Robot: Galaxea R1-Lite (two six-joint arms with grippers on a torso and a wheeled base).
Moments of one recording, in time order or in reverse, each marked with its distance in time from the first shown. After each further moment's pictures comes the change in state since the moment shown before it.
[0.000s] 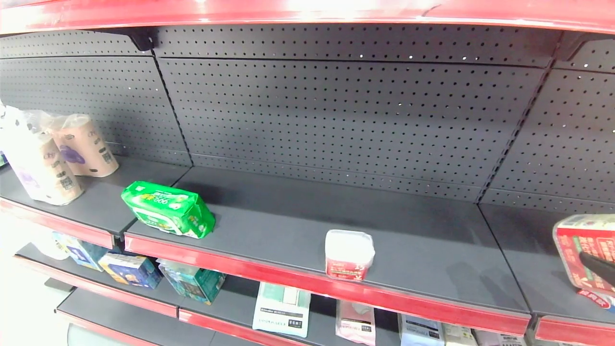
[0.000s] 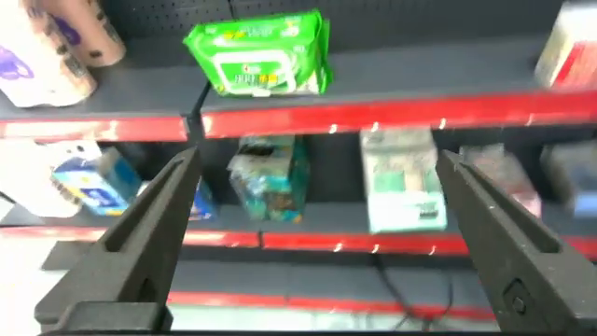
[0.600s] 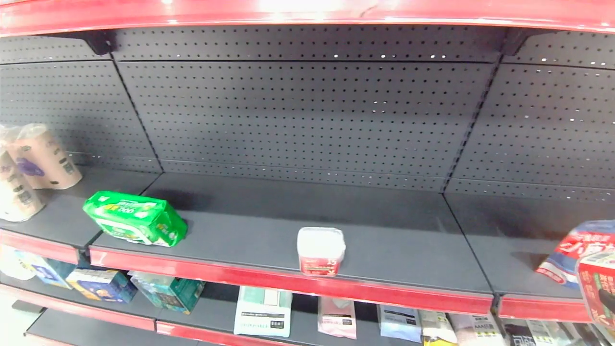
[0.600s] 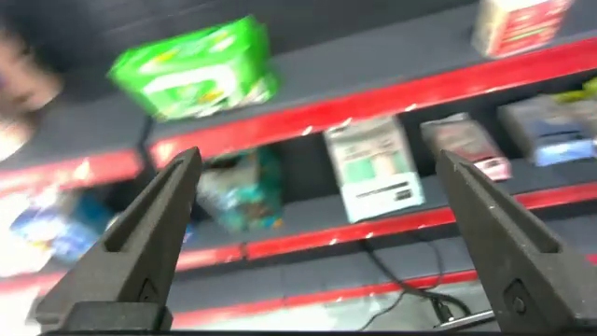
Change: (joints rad) left arm 0.000 0.031 -0.085 0.140 -0.044 0.116; right arm -0.121 -0.175 0.161 0.005 -0.017 0.002
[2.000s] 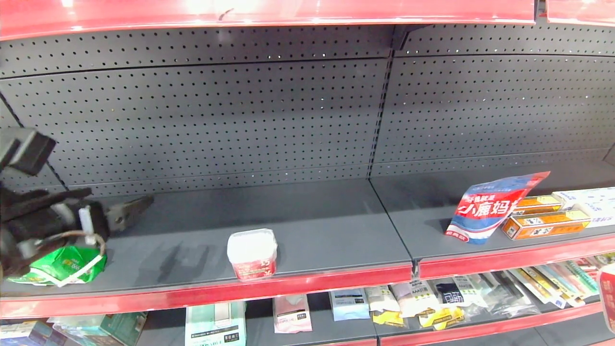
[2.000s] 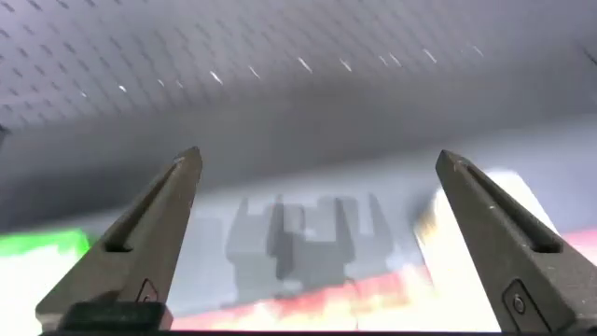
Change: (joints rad) left arm -0.019 1.038 -0.209 -0.693 0.050 -0.224; right arm -0.002 -0.114 0.047 -0.003 -0.069 0.001
